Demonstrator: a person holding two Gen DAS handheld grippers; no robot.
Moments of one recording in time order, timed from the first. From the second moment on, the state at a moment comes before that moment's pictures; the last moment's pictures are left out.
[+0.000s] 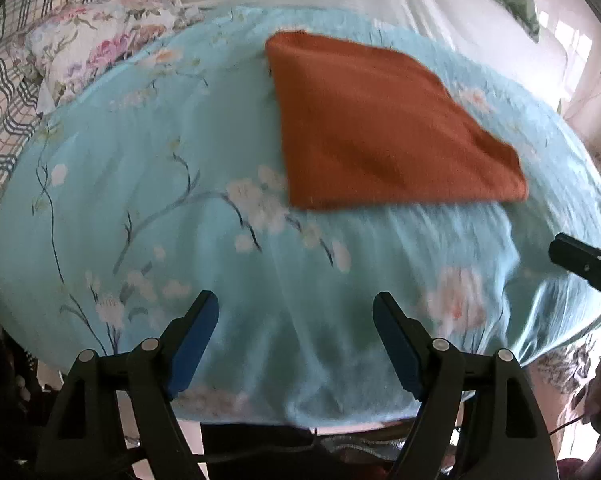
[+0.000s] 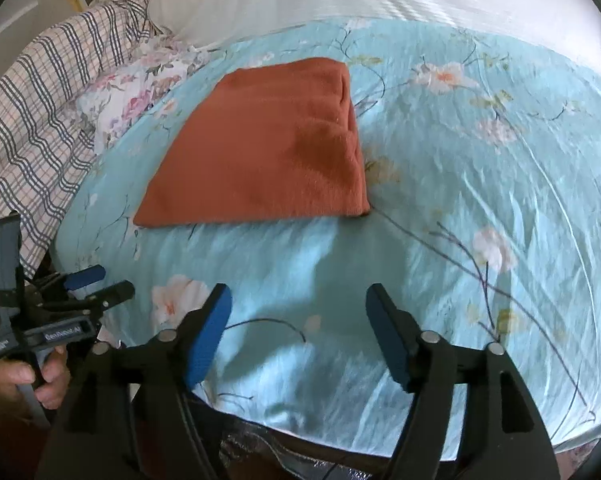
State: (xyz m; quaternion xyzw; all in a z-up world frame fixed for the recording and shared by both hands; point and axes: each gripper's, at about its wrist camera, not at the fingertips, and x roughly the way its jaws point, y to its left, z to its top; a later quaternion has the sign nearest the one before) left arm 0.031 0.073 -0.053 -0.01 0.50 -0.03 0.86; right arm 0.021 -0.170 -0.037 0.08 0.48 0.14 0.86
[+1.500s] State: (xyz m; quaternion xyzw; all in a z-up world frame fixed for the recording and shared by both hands) left arm 0.050 0.071 0.004 0.06 0.45 0.04 0.89; right arm 0.057 -0.141 -0.016 0.00 0.48 0.19 0.86
